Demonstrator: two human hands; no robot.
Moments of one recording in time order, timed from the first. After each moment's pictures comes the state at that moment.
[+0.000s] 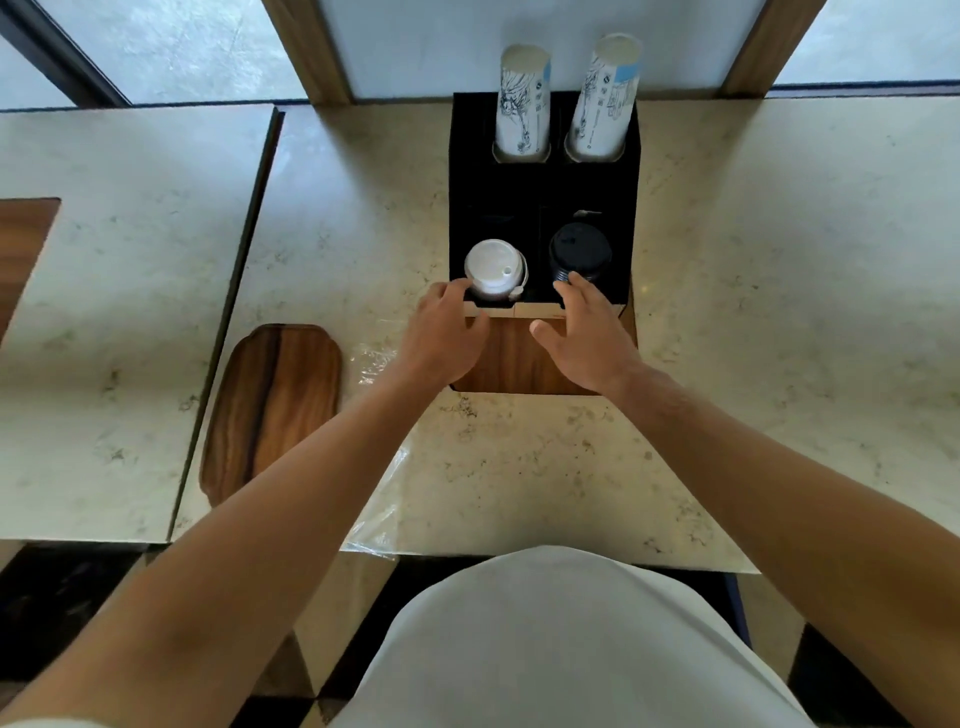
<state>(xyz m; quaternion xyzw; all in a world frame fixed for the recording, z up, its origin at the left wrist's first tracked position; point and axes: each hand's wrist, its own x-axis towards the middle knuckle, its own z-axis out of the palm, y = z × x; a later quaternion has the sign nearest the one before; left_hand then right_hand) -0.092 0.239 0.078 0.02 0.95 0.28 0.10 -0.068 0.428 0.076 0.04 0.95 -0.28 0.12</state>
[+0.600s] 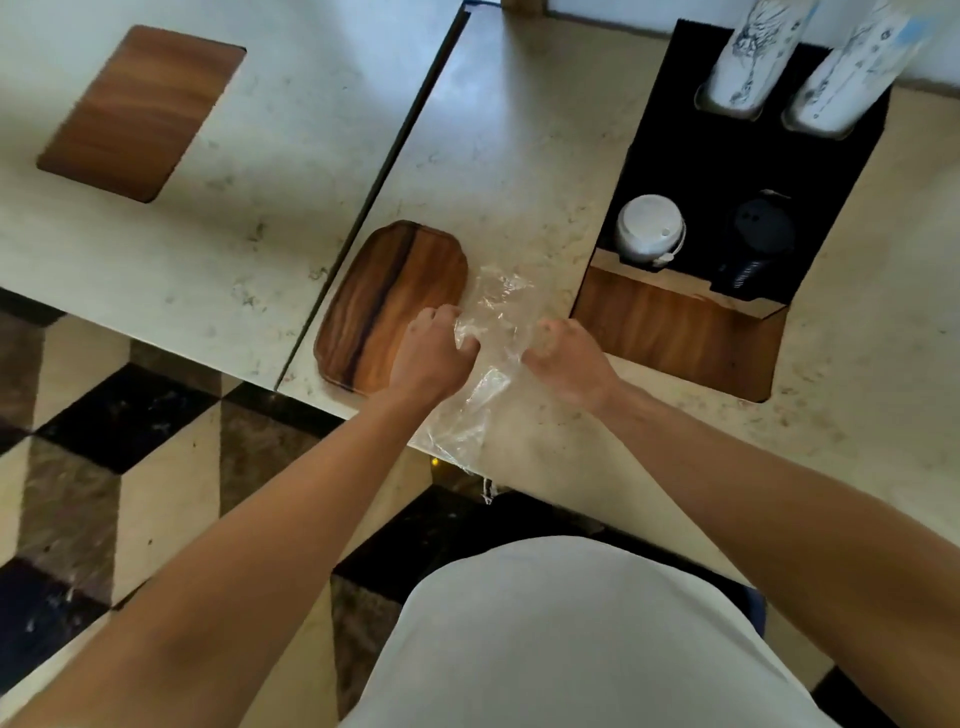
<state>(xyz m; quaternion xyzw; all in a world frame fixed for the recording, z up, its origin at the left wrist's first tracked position) 0.016 0.100 0.040 -0.17 0.95 0.24 0.12 -0.032 0.281 0.025 -0.05 0.90 -0.31 0.30</state>
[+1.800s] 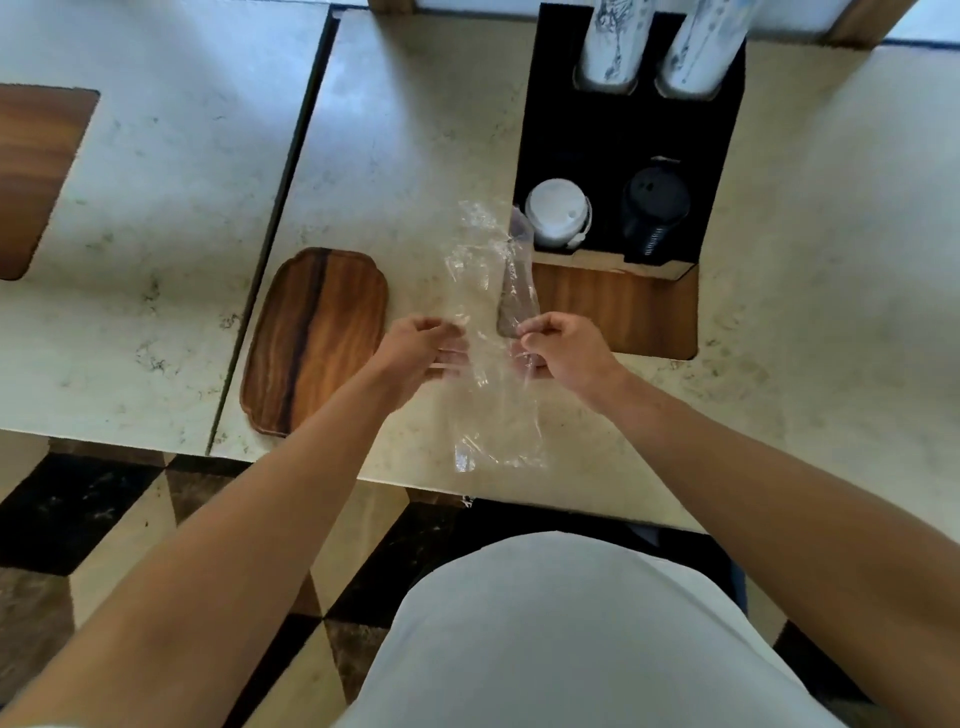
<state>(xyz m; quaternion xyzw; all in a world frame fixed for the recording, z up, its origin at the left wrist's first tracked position) -0.028 0.128 0.021 -0.26 0.66 0.65 0.26 -0.026 0.341 0.032 0.19 0.72 -0.62 0.26</state>
